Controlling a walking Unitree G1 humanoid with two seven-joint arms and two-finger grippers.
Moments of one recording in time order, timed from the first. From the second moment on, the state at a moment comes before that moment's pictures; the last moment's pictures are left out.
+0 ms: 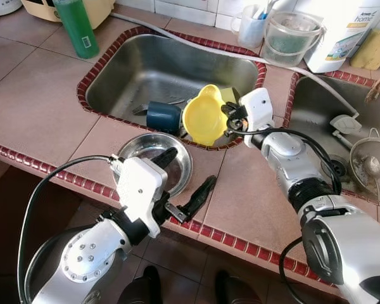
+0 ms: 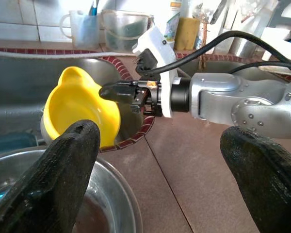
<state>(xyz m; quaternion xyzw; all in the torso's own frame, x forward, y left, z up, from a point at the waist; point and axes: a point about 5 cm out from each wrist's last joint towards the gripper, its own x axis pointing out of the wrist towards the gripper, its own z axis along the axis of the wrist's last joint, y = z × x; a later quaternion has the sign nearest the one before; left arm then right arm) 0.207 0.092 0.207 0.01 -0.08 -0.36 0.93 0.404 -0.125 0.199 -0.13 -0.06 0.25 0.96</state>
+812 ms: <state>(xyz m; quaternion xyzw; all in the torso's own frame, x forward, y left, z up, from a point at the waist) 0.204 0.092 0.209 0.01 -0.08 -0.35 0.93 0.407 -0.129 0.203 -0.13 -0.04 0.25 0.96</state>
